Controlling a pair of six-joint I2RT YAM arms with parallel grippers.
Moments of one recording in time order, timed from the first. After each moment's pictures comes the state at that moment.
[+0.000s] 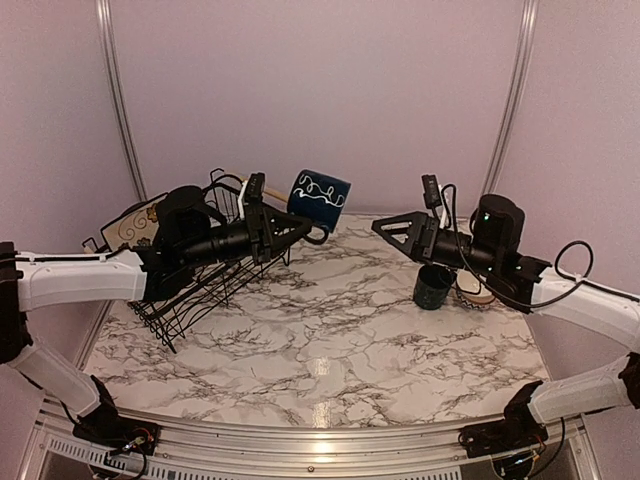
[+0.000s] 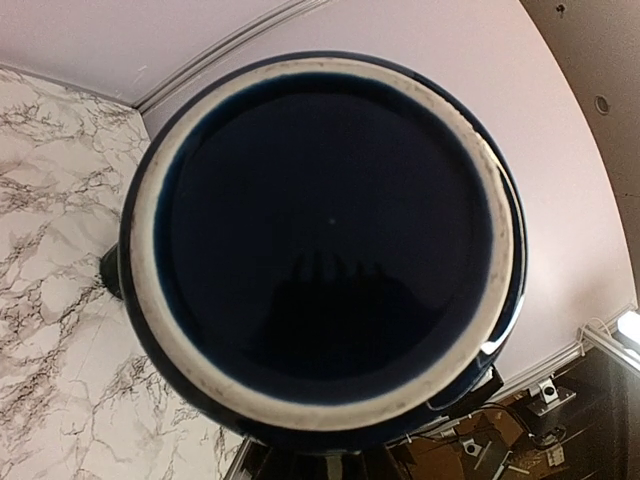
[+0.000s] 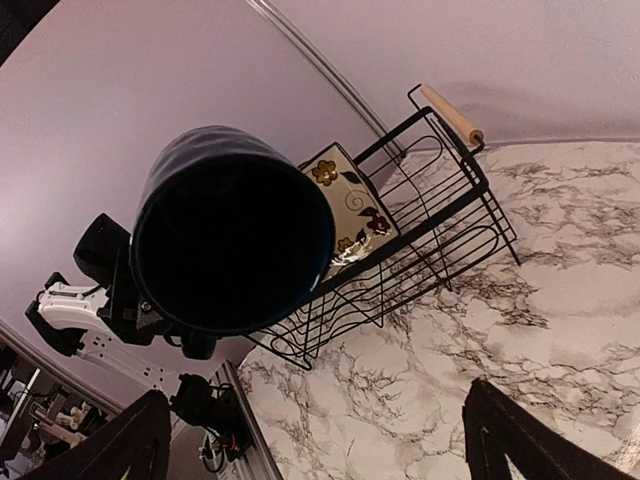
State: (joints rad) left arm -0.79 1.45 0.97 0.56 0.47 -1.09; right arm 0.58 1.14 0.79 0.28 -0.53 0.71
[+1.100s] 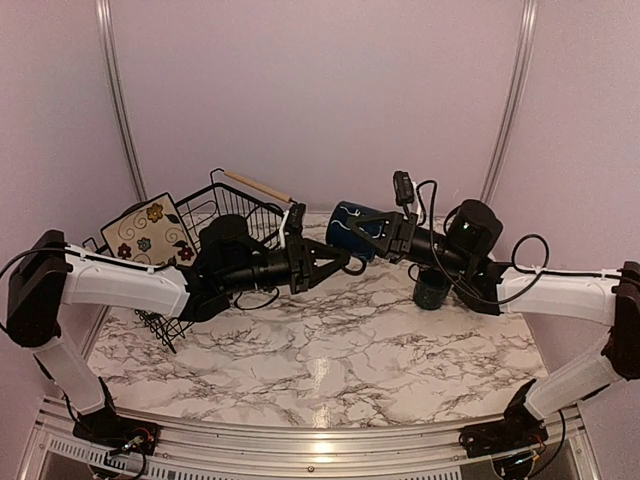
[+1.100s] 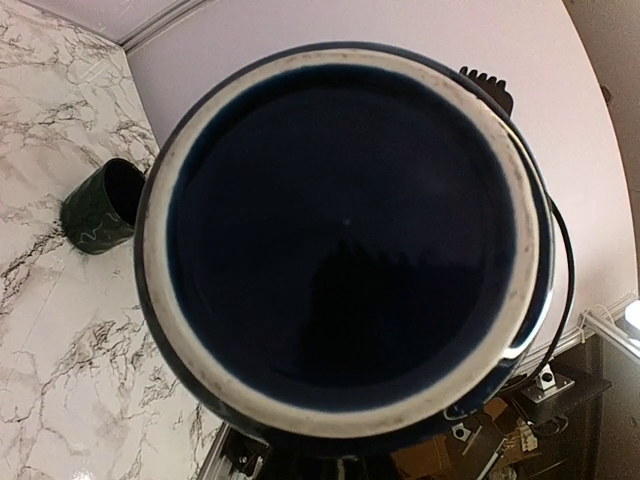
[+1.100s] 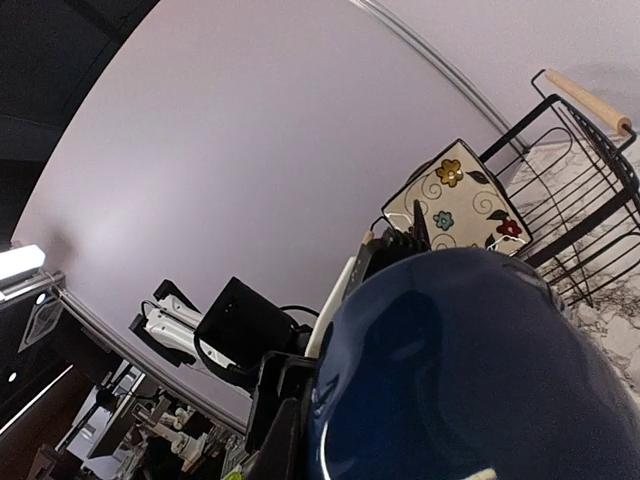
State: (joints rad) left arm -0.94 1.68 0.99 0.74 0.41 -1.17; right arm 0.69 1.36 0.80 0.75 -0.59 1.03
